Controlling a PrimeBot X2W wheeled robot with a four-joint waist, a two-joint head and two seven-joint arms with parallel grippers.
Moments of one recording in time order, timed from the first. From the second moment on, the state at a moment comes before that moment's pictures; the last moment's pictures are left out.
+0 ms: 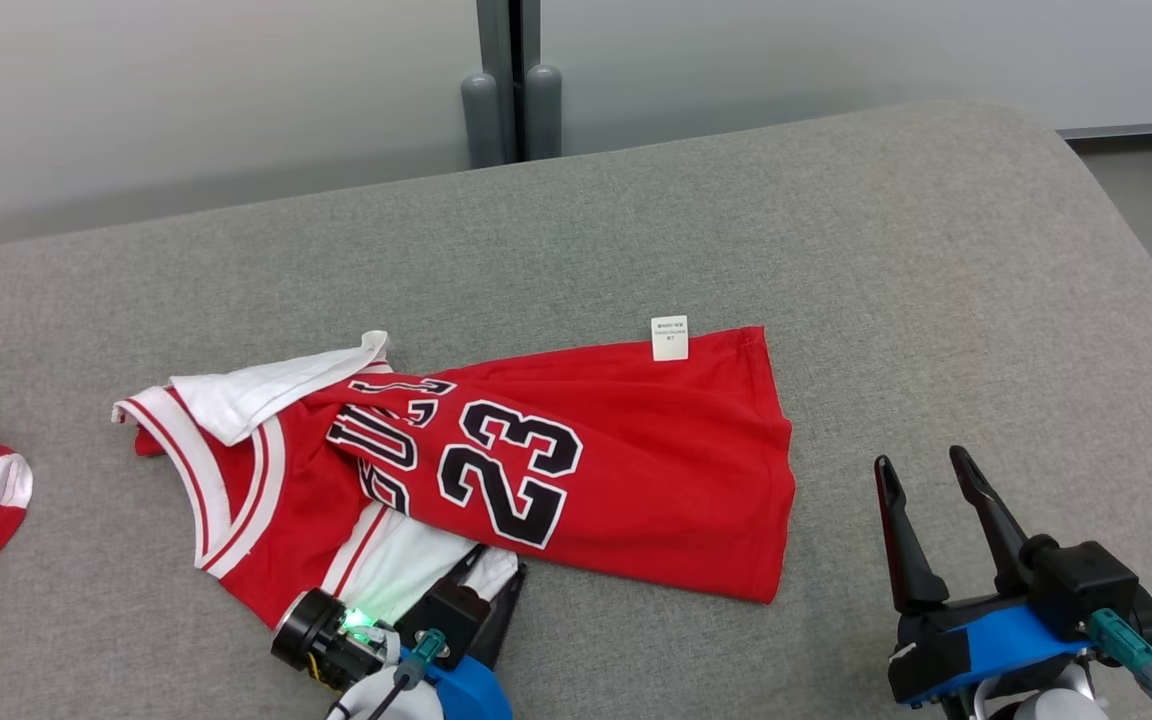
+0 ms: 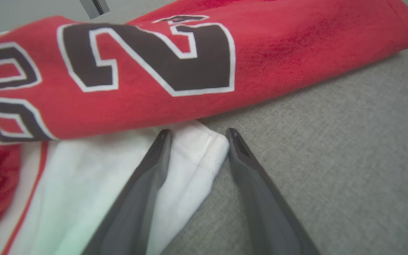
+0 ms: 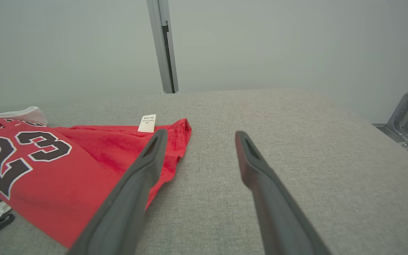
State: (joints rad) left arm -0.31 0.08 -0.51 0.83 0.02 -0.11 -0.27; right arm -0.09 -0.05 0.03 0.24 0.11 0.13 -0.26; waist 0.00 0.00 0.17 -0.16
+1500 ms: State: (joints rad) left arm 0.16 0.26 -0.29 0.23 -0.16 -0.03 -0.26; right arm -0.01 -0.05 -0.01 0.28 0.10 0.13 -0.26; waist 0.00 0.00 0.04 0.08
